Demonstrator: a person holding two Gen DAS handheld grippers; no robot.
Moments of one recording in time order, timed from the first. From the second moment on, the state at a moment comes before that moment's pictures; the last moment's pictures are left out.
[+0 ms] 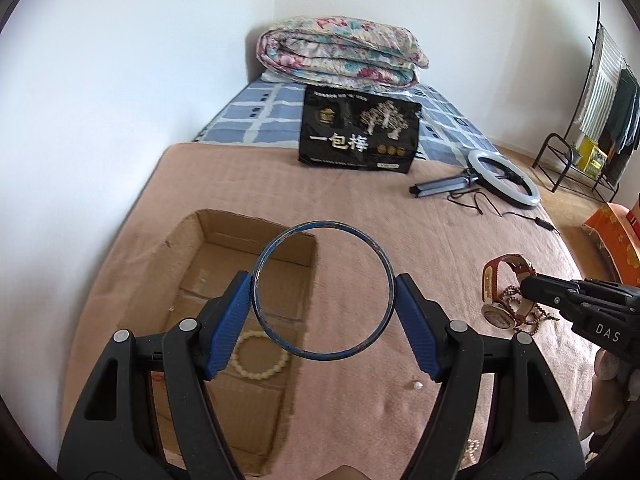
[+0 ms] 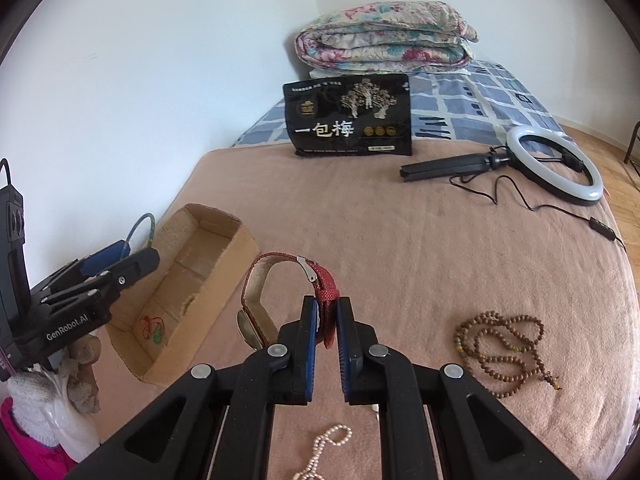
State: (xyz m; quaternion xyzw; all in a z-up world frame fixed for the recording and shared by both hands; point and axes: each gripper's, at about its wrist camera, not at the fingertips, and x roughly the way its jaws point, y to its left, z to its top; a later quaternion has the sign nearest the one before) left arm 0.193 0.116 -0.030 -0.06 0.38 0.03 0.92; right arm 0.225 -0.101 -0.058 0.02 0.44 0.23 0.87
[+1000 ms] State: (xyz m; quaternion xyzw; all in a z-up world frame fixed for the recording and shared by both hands) left arm 0.163 0.221 -0.074 -0.07 0.40 0.08 0.91; right arm 0.254 0.056 -0.079 -0.04 0.45 0.28 0.85
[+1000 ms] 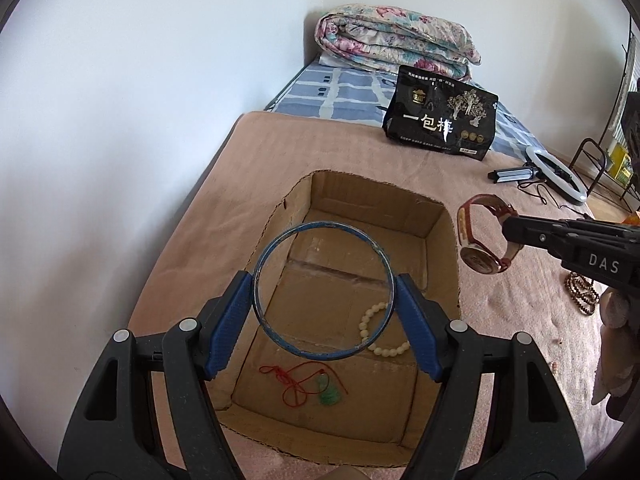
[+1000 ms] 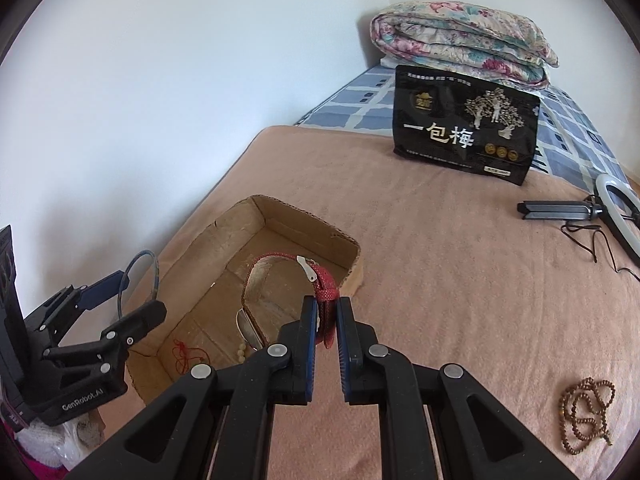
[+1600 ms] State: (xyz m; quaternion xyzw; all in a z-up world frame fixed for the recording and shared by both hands) left arm 0.162 0.232 -0.084 -0.07 0.40 0.08 0.91; right arm 0.269 0.087 -0.098 -0.05 0.46 0.28 0.84
